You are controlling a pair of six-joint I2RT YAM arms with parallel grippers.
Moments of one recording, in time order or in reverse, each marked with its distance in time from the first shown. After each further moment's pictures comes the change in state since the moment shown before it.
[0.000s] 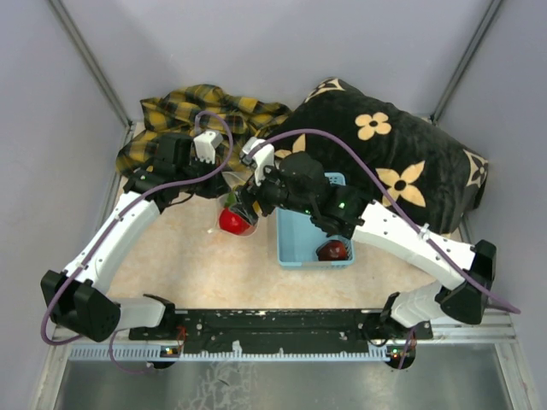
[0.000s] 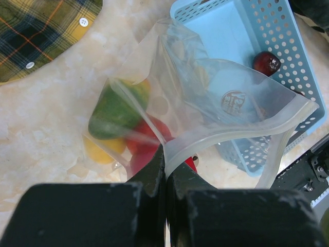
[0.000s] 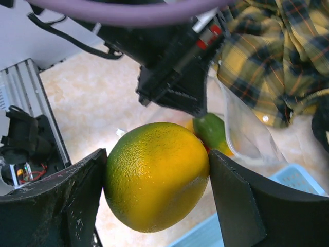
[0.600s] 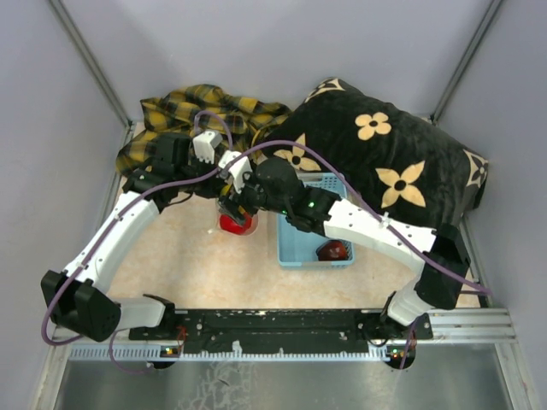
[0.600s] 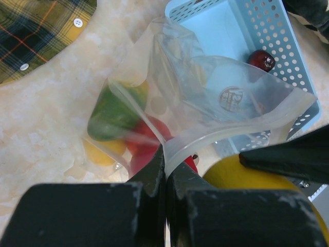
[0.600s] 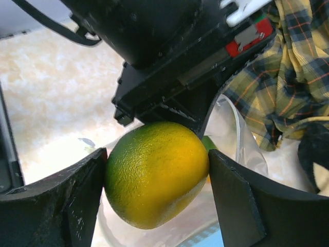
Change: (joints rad) left arm 0.006 0.000 -0.003 0.004 0.035 0.000; right arm 0.004 0.179 -0.006 0.174 -0.047 -0.177
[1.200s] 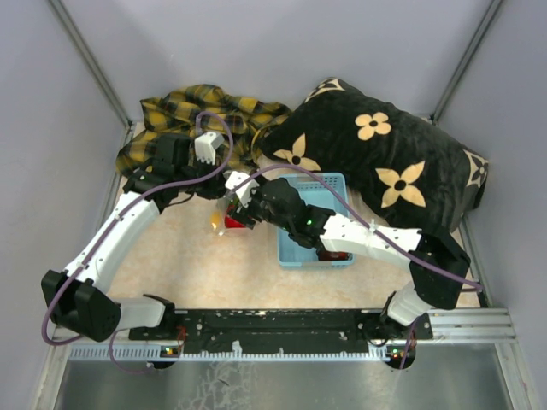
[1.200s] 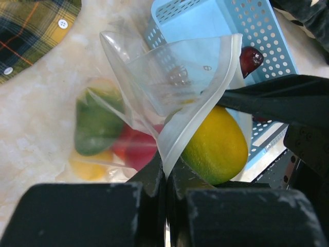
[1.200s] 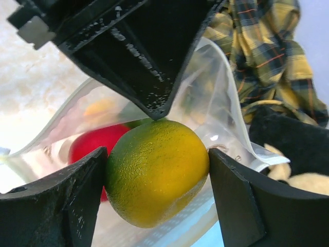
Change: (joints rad) left arm 0.000 0.000 -0.008 0.006 0.053 0.000; right arm 0.000 -0.001 -0.279 0.302 0.178 -0.212
